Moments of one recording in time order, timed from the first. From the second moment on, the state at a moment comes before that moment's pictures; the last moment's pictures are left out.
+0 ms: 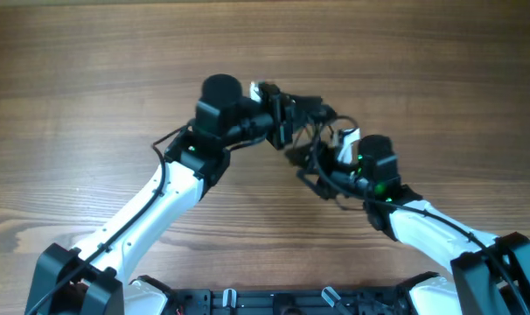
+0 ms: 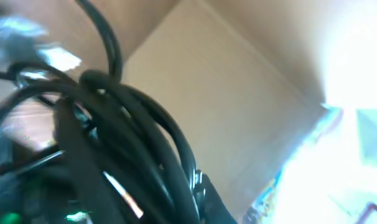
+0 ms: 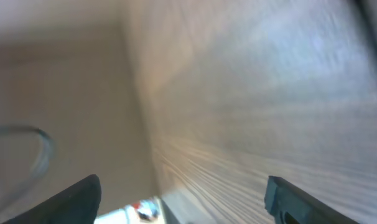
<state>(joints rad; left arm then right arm) -0.50 1.47 0.96 0.31 0.68 -2.09 0.38 1.44 0.41 0.41 -0.67 1.22</state>
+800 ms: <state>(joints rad) -0.35 1.46 0.97 -0.02 0.82 -0.97 -0.11 1.39 0.40 0.67 -1.07 0.66</state>
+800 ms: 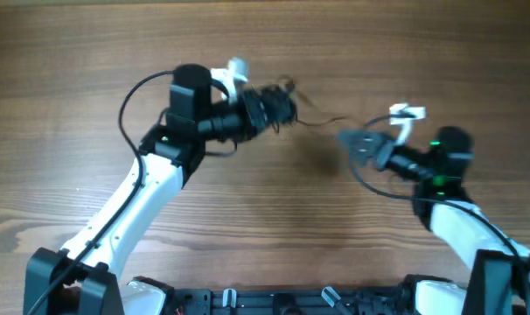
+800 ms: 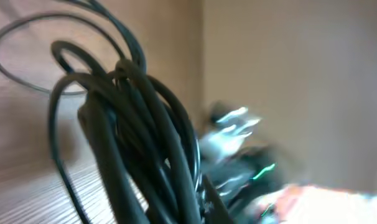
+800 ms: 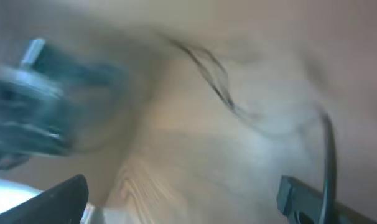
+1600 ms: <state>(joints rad) -0.33 1.46 0.97 -0.47 0.73 -0.31 -0.25 1.38 0.41 0.61 -1.25 0.71</state>
